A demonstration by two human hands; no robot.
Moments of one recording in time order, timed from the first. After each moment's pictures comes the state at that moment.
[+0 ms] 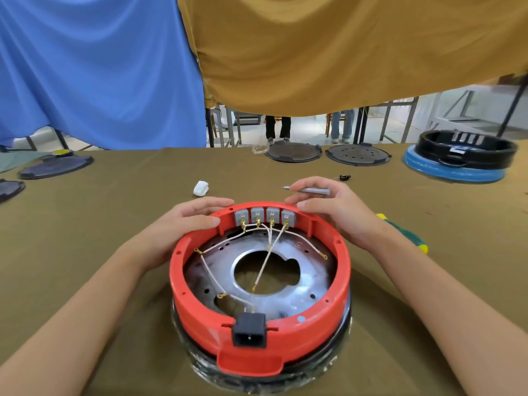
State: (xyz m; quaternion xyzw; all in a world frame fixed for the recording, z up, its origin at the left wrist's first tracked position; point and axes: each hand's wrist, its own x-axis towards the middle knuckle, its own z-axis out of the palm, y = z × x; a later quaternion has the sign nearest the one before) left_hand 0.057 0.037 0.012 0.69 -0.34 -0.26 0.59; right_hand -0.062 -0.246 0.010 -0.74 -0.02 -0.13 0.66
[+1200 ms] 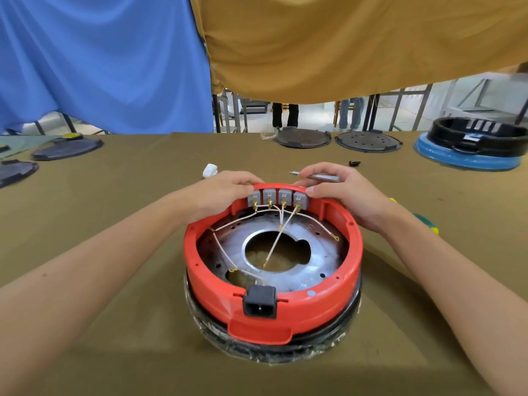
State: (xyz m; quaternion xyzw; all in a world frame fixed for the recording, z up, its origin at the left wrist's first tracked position) left_hand 0.037 -0.007 0.043 0.84 -0.37 -0.16 0.37; right_hand -0.064 -0.246 0.008 -0.74 -0.04 -0.10 0.66
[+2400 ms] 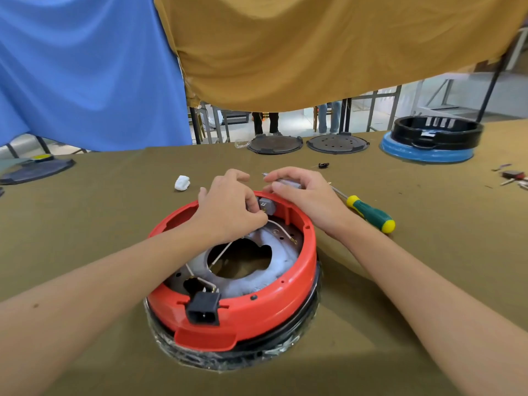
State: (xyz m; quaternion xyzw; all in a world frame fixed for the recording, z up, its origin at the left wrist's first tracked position) left_hand -0.021 -0.058 0.038 0.90 -0.37 0.05 0.24; right_hand -0.088 -0.224 0.013 -0.79 -0.01 -0.23 0.57
